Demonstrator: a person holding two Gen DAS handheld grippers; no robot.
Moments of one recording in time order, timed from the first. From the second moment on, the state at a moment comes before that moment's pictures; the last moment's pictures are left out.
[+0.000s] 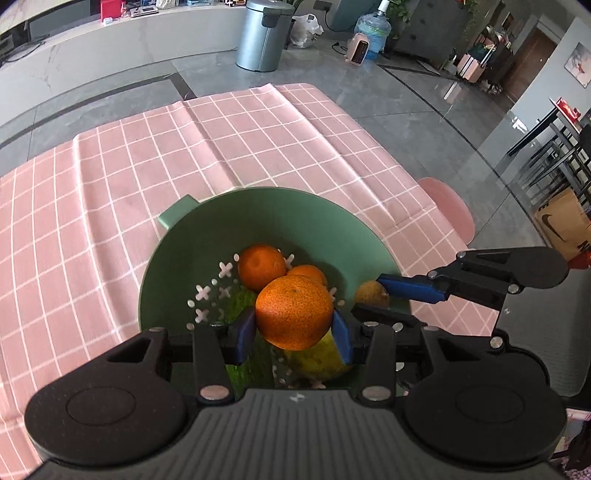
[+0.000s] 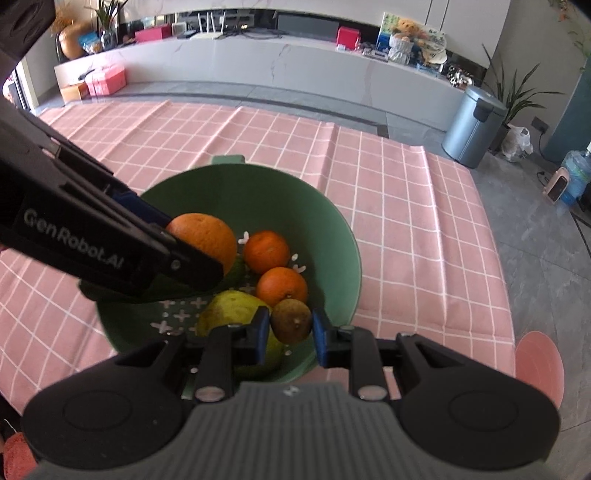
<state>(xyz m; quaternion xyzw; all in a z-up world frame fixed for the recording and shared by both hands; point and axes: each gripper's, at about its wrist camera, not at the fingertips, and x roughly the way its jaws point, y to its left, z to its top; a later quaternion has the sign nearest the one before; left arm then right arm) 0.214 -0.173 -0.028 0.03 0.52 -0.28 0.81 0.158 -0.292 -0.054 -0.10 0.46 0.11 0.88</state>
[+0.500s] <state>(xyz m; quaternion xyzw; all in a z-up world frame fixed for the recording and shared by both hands) 0.222 -0.174 -0.045 0.02 0.53 -0.28 0.80 0.173 -0.292 -0.065 -0.10 0.47 0.11 0.87</state>
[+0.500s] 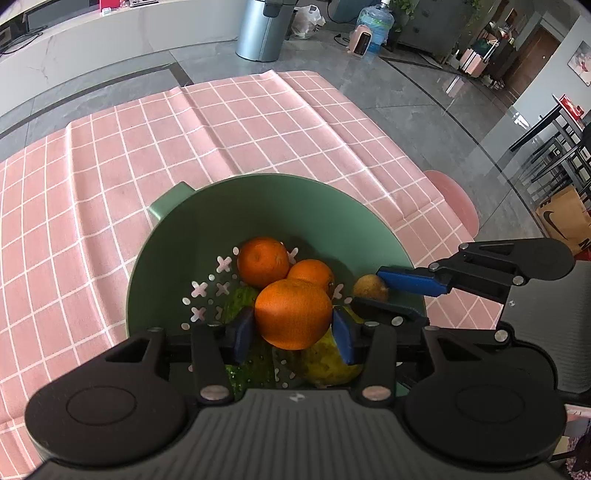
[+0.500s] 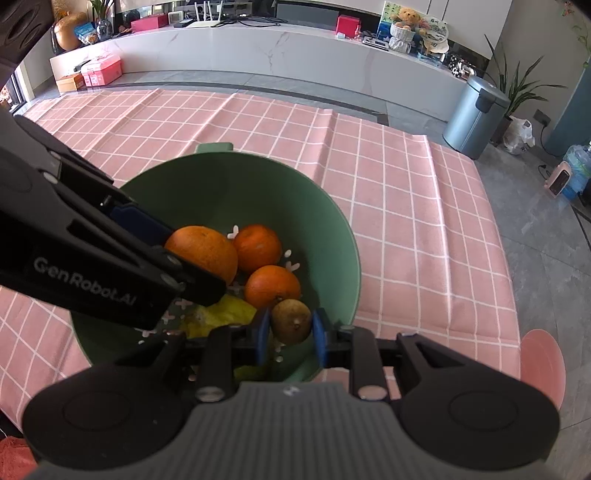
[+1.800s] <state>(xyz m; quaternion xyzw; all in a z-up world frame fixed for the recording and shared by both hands) 0.100 -0.039 0.027 0.06 0.39 -0.16 0.91 0.057 -0.203 -0.034 0.07 0.39 0.09 0.91</state>
